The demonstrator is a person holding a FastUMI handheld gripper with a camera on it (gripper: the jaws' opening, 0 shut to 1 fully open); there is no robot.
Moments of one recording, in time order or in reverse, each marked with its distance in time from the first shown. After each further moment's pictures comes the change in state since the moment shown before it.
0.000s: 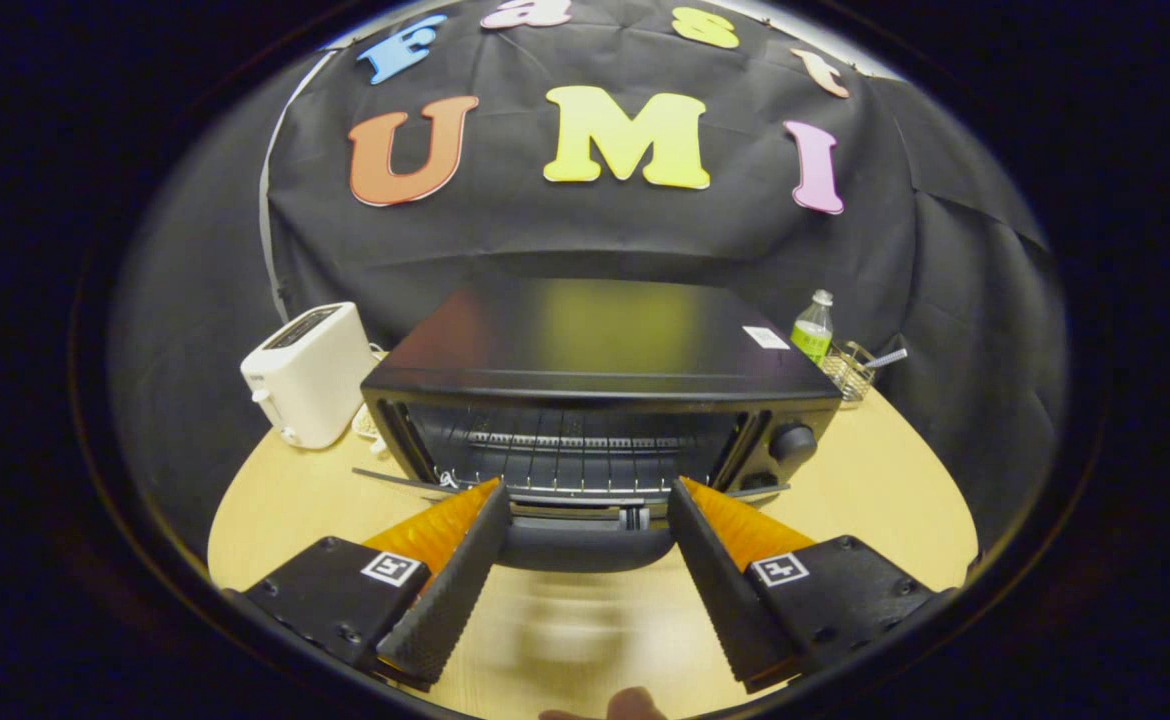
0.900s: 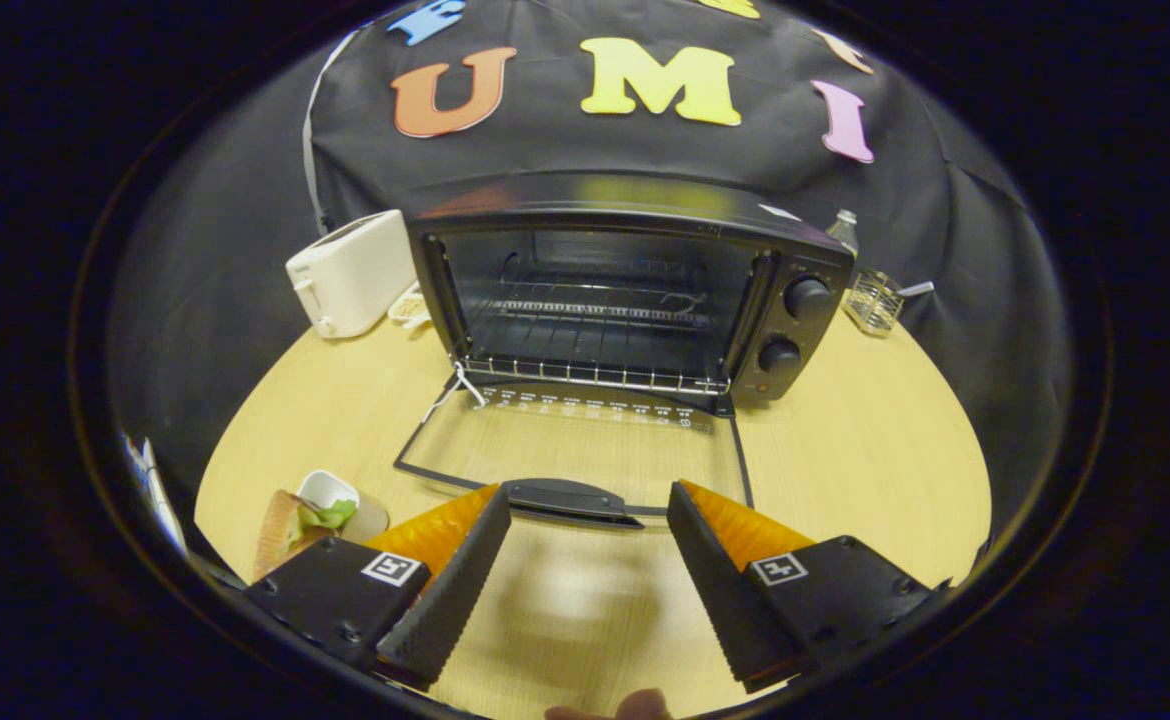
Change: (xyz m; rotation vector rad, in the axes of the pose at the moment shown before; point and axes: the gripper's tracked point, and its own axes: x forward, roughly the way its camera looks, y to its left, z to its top) arm -0.043 -0.006 -0.097 -0.073 0.189 0.157
